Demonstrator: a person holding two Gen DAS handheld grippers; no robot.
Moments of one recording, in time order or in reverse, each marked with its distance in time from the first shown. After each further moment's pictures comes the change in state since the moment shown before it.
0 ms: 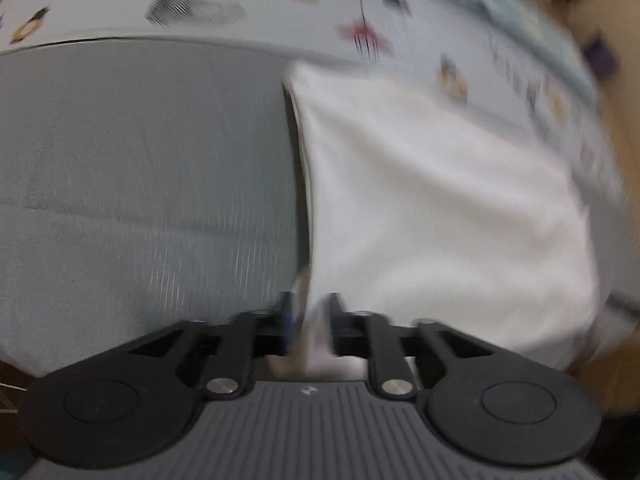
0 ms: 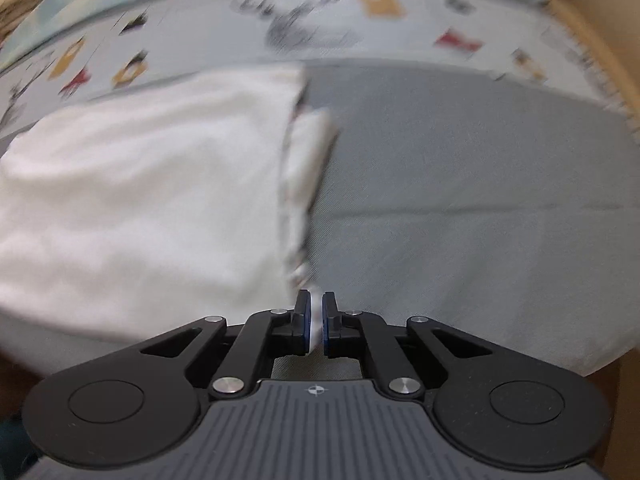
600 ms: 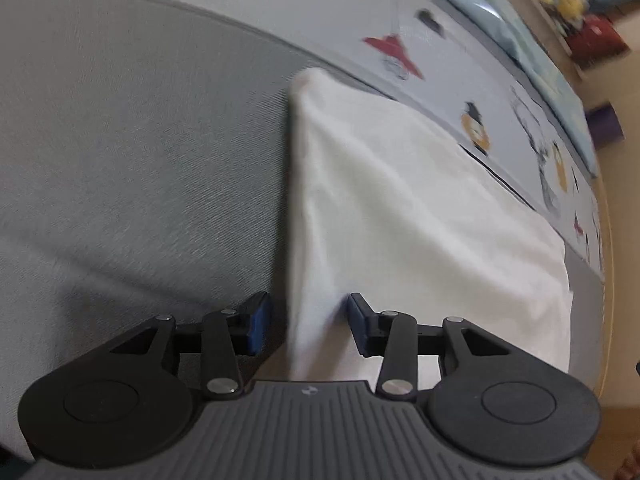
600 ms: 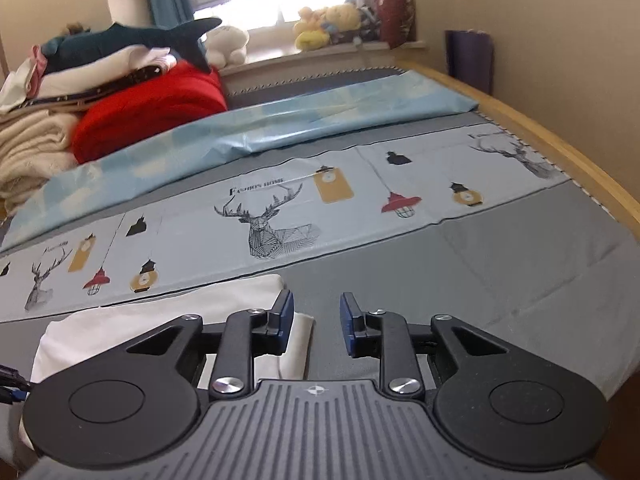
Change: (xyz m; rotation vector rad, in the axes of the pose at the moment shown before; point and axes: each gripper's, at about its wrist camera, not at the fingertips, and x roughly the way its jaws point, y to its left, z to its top) left arm 0.075 0.007 0.039 -0.110 0.026 -0.112; right arm -0.098 -0.043 0.001 0.227 -0.468 0.056
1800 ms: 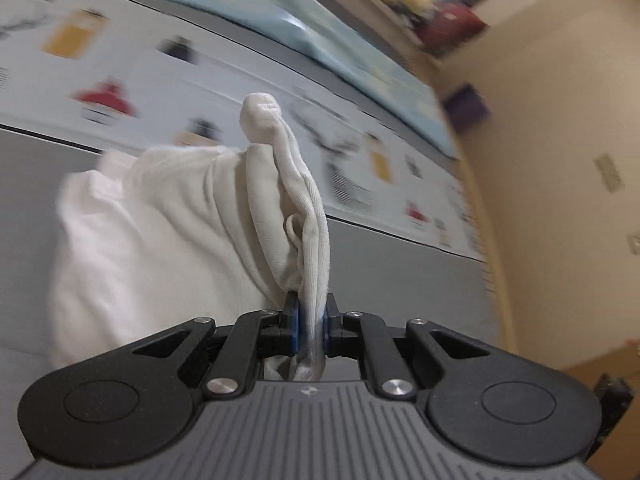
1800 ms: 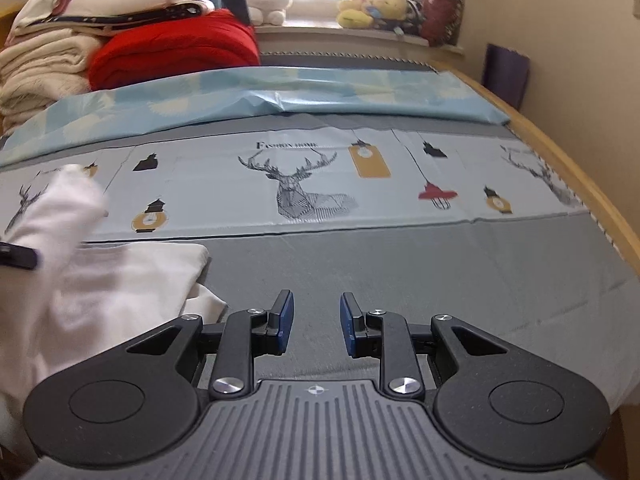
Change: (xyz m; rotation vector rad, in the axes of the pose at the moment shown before) left arm -0.034 -0.219 -0.028 0.152 -0.103 -0.350; right arm 0.038 0.076 -0.022 -0.205 0.067 -0.051
